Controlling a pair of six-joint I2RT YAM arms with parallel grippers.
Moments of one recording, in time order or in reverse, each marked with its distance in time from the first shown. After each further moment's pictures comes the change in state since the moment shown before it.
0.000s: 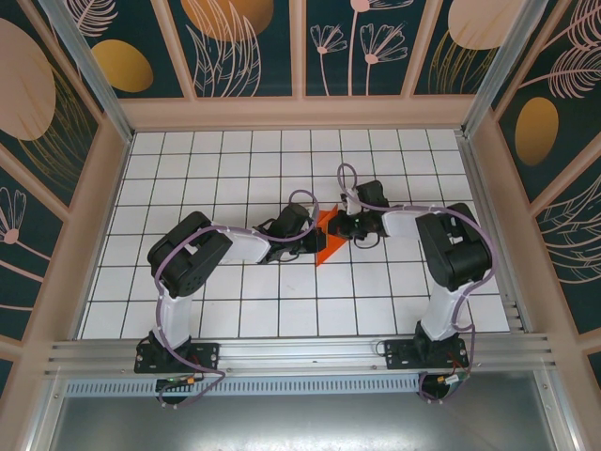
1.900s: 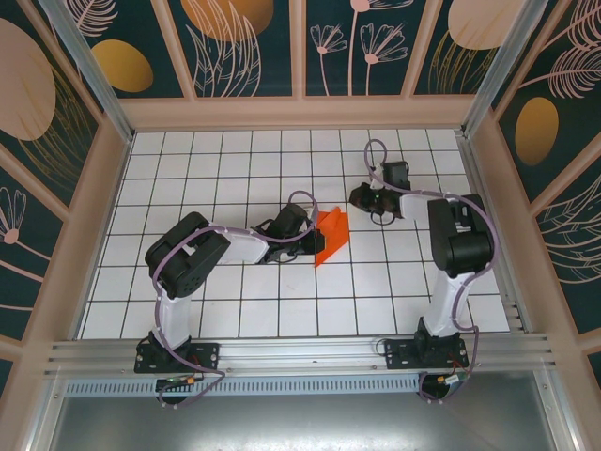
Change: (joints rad) left arm 0.005 -0.015 -0.016 -0.015 0.023 0.027; right arm -0.182 0.034 0.111 0.089 0.060 0.008
